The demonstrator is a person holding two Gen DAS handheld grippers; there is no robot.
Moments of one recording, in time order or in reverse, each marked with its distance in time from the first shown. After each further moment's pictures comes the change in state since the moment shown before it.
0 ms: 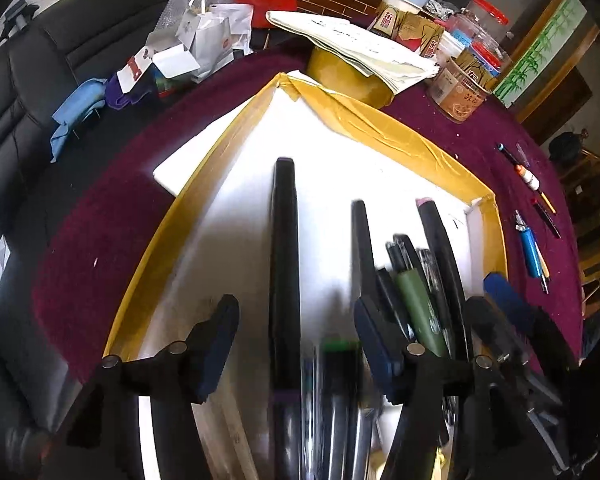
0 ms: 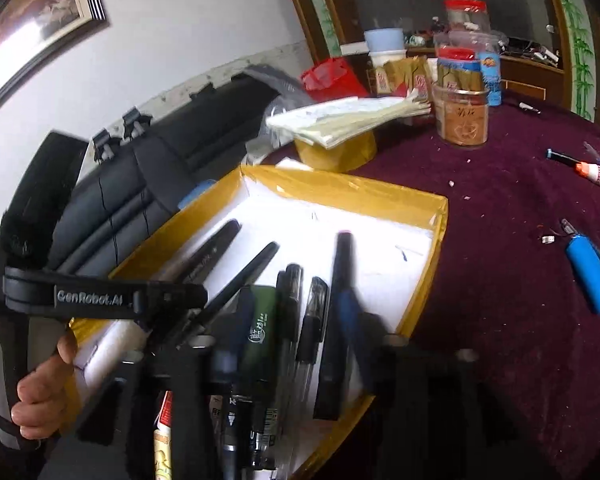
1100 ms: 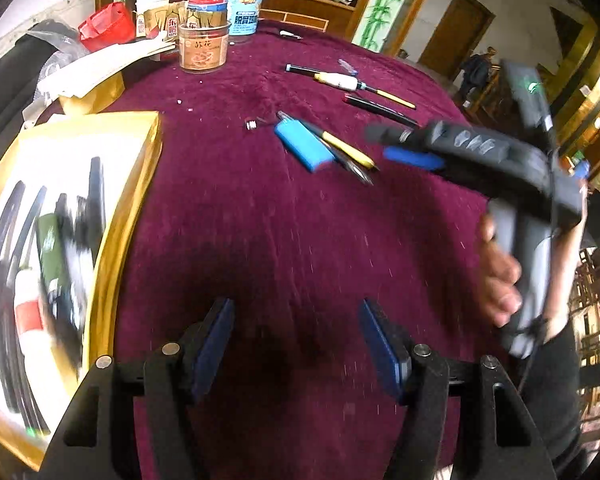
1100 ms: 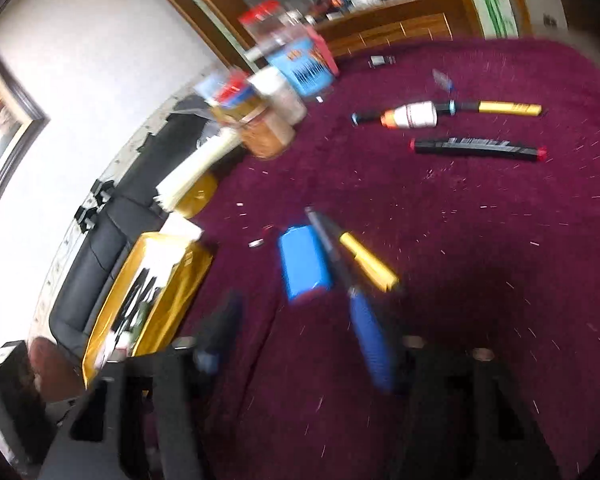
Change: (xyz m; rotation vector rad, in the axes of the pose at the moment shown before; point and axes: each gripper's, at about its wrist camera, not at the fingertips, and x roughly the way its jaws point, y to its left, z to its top) left arm -0.014 -0.256 -0.108 0.337 -0.013 -0.162; right arm -0.115 -0.254 0.012 0.333 0.098 0.025
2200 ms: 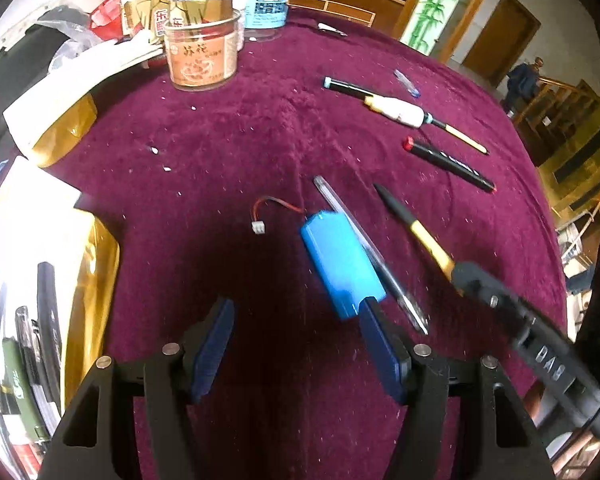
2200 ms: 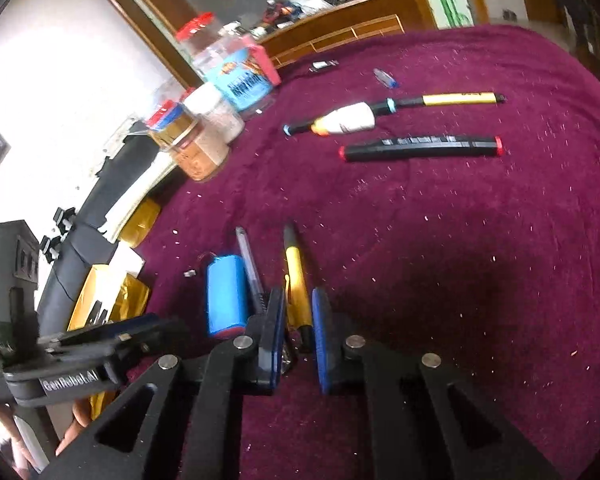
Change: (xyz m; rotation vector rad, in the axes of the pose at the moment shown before) left arm 0.091 -0.001 0.115 -0.098 0.046 0.110; right arm 0.011 -0.042 0.008 0.083 -0.048 -0.128
